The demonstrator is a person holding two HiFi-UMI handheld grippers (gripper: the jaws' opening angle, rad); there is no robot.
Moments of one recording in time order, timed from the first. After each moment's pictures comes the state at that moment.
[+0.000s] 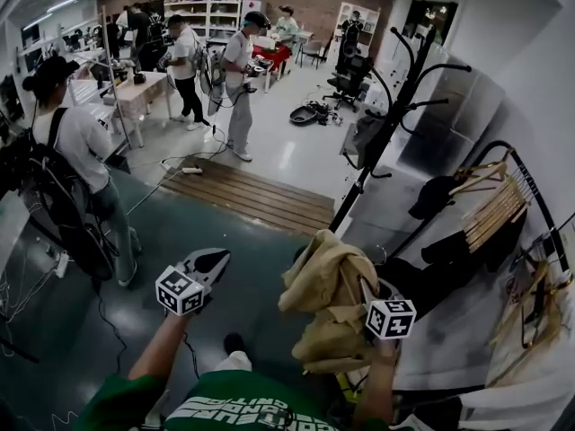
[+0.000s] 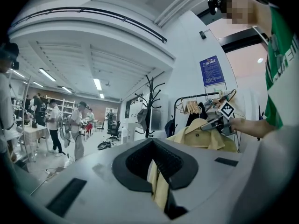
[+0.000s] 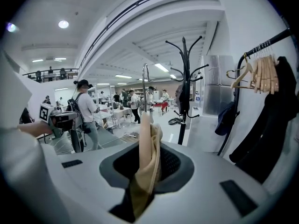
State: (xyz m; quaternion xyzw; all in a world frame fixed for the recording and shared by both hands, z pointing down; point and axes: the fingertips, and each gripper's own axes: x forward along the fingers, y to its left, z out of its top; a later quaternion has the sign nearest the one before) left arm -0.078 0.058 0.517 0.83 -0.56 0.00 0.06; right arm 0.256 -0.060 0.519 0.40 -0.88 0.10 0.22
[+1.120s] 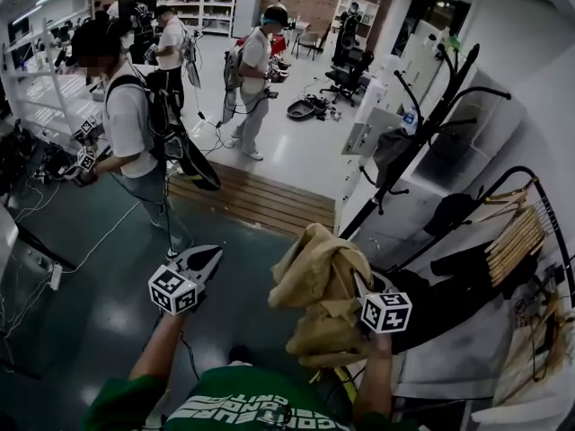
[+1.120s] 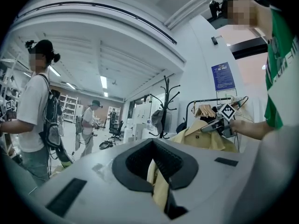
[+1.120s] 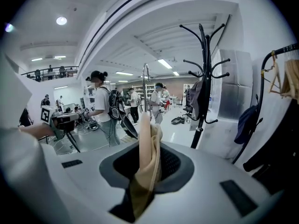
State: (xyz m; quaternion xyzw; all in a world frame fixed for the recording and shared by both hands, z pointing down) left arm -0.216 -0.033 0.531 0.82 -0.56 -0.02 0.08; right arm 0.114 -0.152 0.522 0.39 -0.88 0.11 0.24
